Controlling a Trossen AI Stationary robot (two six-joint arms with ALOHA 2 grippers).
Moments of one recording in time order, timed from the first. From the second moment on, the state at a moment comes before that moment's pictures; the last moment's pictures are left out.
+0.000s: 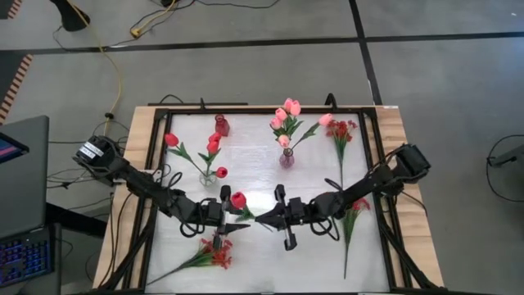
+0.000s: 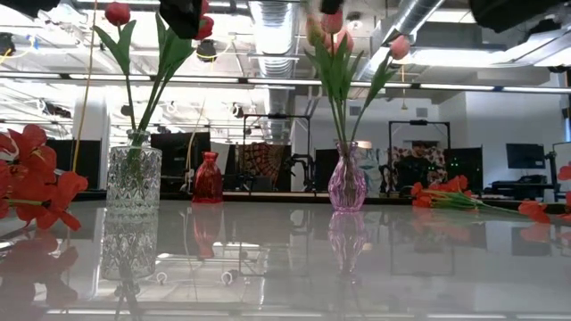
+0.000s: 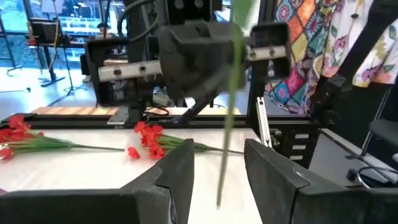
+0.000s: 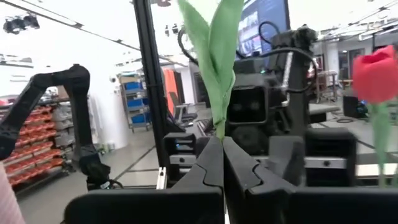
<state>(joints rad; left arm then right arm) -0.51 1.46 0.61 0.86 -0.42 -0.06 0.42 1.78 0.89 1.18 0.27 0.07</state>
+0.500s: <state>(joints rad) -0.50 1.46 0.61 0.87 -0.40 -0.06 0.39 1.87 0.99 1.16 0.25 0.00</state>
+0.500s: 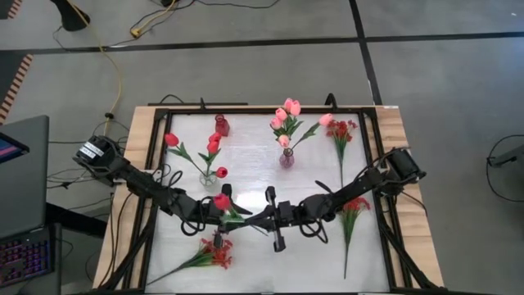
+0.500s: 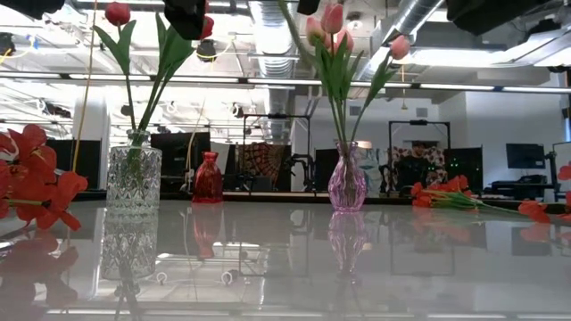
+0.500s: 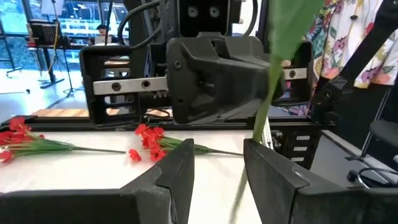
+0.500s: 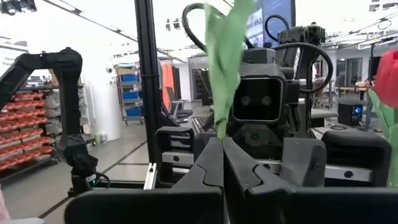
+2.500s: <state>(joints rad) -0.47 1.31 0.61 0.71 -0.41 -0.04 0.31 1.87 0.99 1.19 0.26 -0.01</state>
